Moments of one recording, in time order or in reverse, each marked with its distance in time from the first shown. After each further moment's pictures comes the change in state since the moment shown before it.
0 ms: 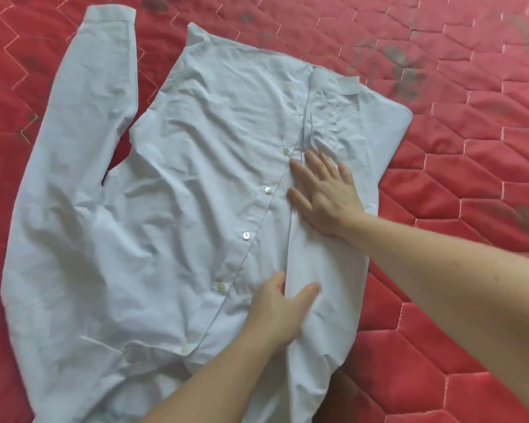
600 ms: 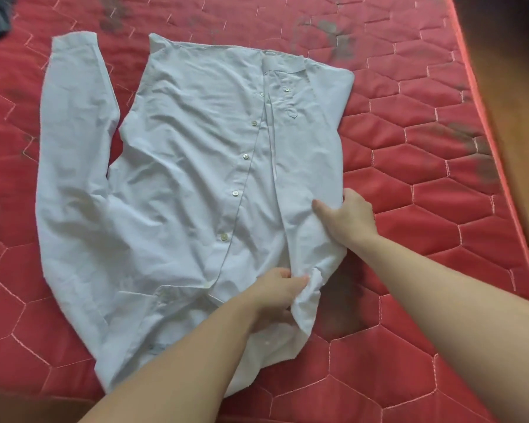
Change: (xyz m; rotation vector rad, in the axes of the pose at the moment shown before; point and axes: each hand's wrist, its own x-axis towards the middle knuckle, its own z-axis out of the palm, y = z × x) left_hand -0.065 -0.035 -0.028 0.008 -0.597 -0.238; right_hand -0.166 -0.039 0.009 0.685 0.207 0.768
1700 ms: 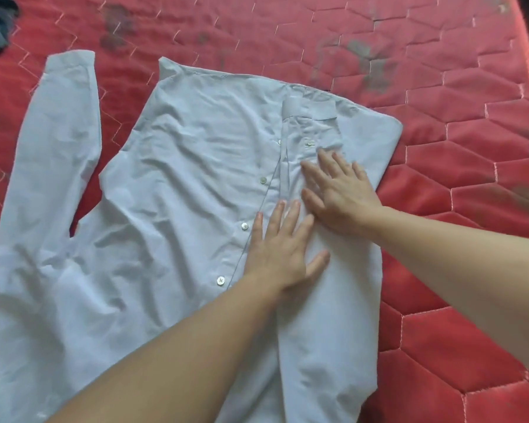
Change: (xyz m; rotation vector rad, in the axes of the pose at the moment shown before) left_hand 0.129 0.130 -0.042 1.367 0.653 0.432; right_hand 0.180 -0.061 0.007 -0.659 -0.188 -0.628
